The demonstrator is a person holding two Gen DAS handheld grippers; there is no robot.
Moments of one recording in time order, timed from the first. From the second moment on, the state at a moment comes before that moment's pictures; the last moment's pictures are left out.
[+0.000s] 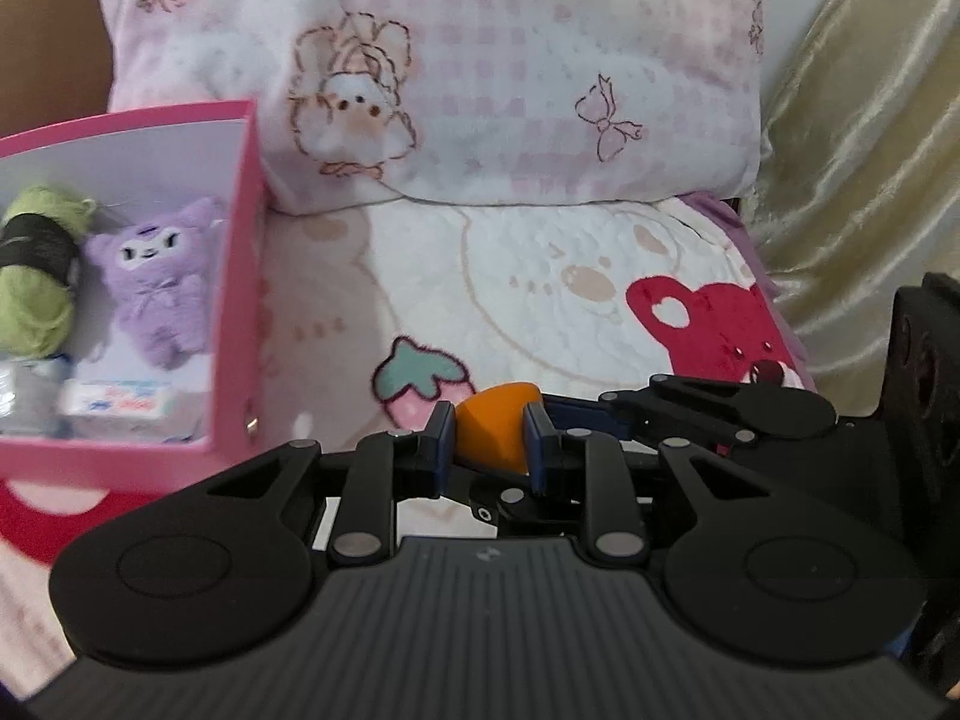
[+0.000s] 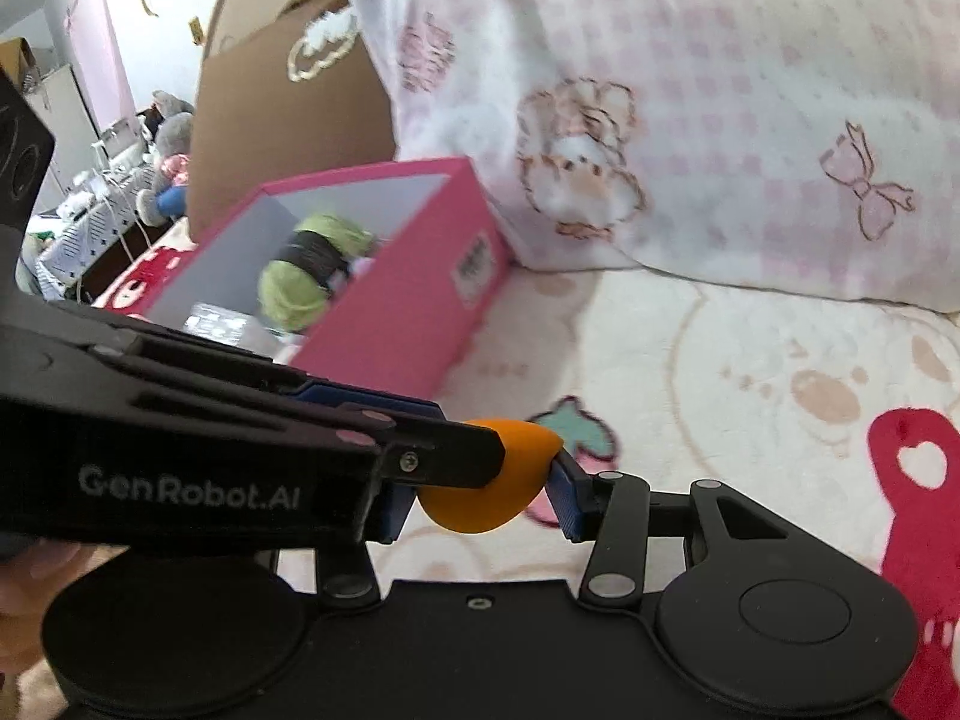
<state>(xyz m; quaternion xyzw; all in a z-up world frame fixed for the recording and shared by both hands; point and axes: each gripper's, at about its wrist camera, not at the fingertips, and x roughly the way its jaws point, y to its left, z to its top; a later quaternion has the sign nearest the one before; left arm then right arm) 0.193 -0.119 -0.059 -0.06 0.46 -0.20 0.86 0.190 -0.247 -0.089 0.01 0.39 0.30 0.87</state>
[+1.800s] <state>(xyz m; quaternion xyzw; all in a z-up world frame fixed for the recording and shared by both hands) 0.148 0.092 0.073 -0.15 0.40 -0.23 0.87 0.120 -0.068 0.062 -0.05 0.35 0.33 0.88</state>
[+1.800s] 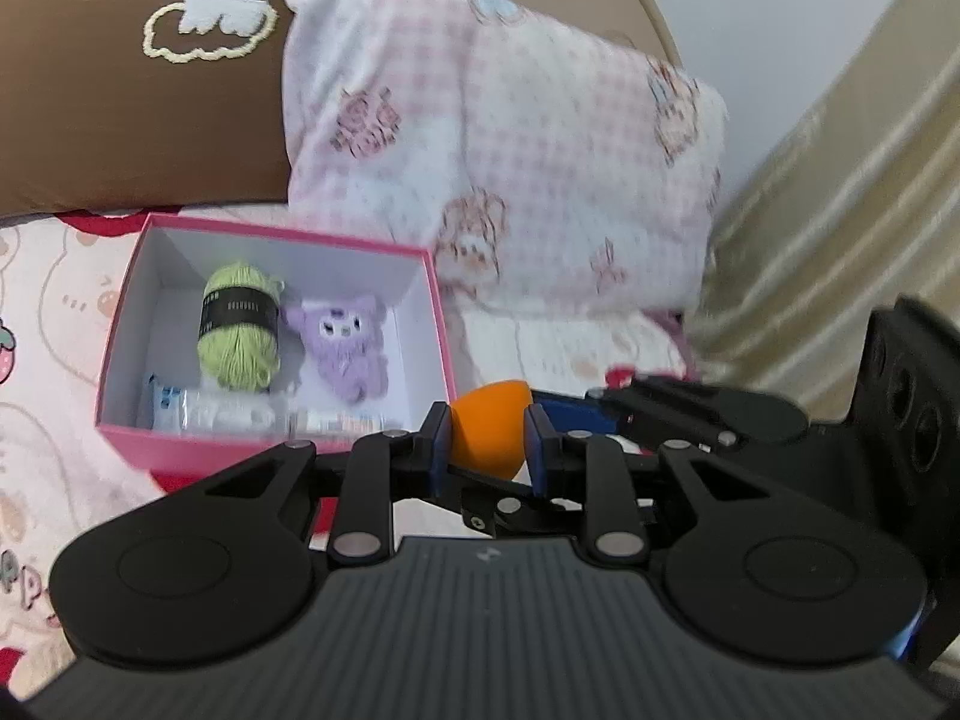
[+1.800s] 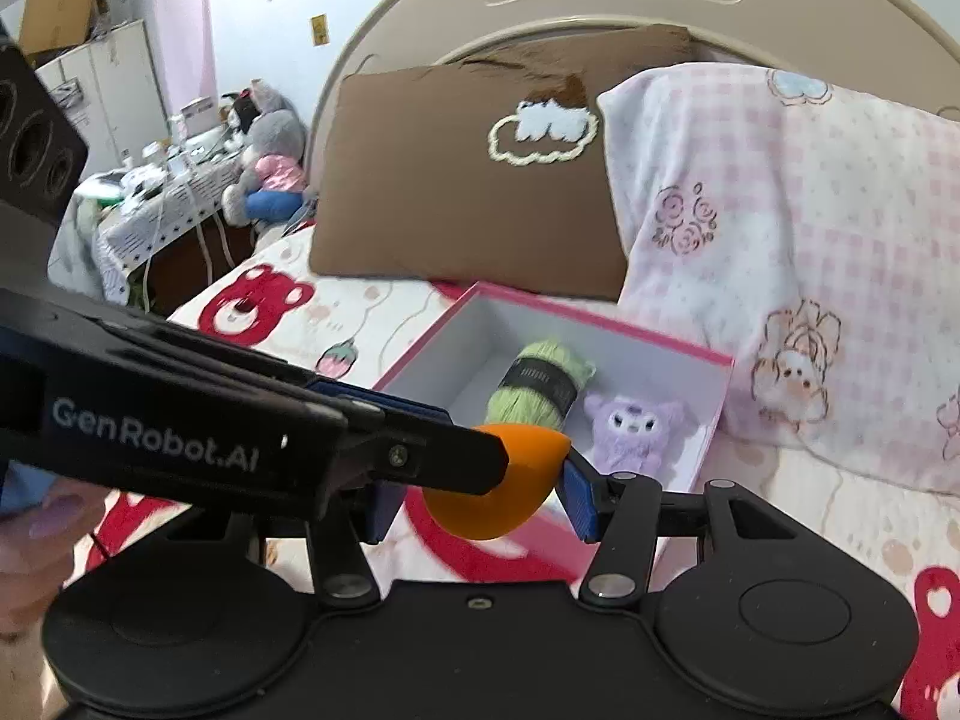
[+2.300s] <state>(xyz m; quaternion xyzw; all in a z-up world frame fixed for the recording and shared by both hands) 0.241 0.106 -0.012 -0.18 0.42 -0.19 0.87 0.213 -0.047 -0.012 -0.01 0.39 0.31 0.87</state>
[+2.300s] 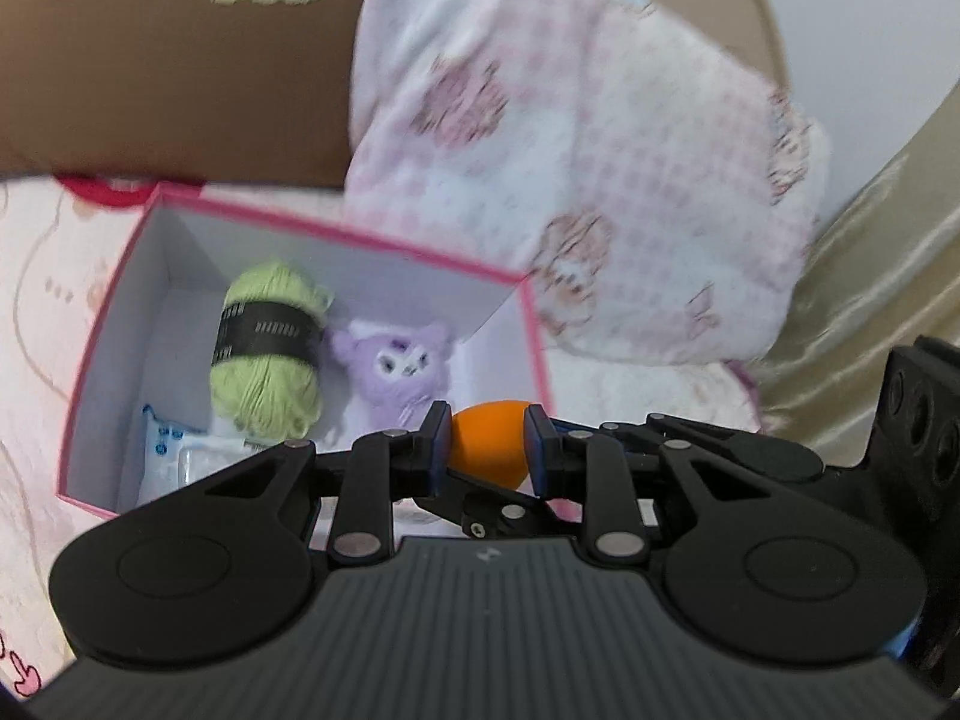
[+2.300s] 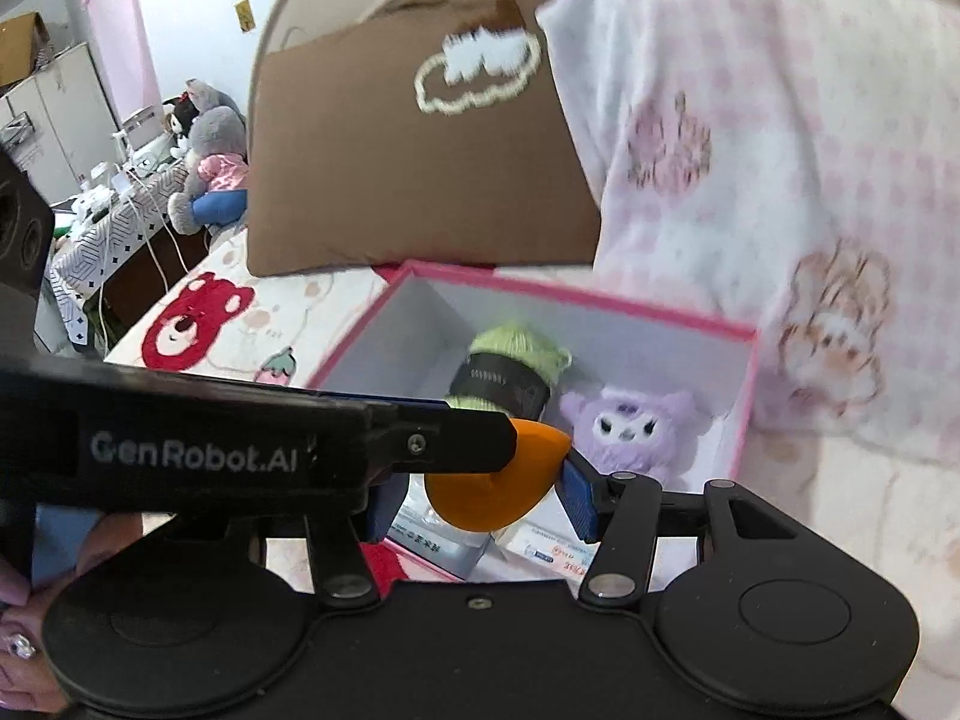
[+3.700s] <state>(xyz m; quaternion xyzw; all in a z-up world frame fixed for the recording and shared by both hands) 0.280 0.130 -0.095 -0.21 0.43 -0.12 0.87 0.238 -0.043 -0.083 -0.03 0.38 0.29 0.88</state>
